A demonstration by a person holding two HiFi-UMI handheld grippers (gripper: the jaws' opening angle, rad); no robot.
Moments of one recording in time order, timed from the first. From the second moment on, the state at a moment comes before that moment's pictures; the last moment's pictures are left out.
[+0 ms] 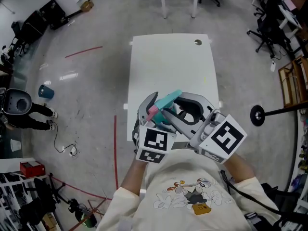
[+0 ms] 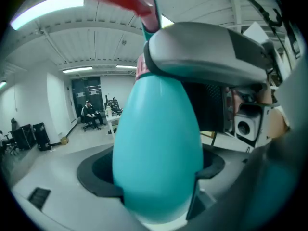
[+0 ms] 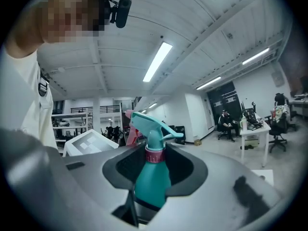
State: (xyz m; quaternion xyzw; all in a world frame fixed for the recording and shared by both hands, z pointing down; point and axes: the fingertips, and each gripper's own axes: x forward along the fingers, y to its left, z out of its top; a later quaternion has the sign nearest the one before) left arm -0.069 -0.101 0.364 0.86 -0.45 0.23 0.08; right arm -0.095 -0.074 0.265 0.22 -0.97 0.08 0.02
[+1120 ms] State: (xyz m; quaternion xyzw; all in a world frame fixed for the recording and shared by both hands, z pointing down) left arm -0.055 -0.059 0.392 0.91 -0.25 0.34 0.00; right arm -0.078 -0.037 0.276 -0.04 -0.97 0.01 0.24
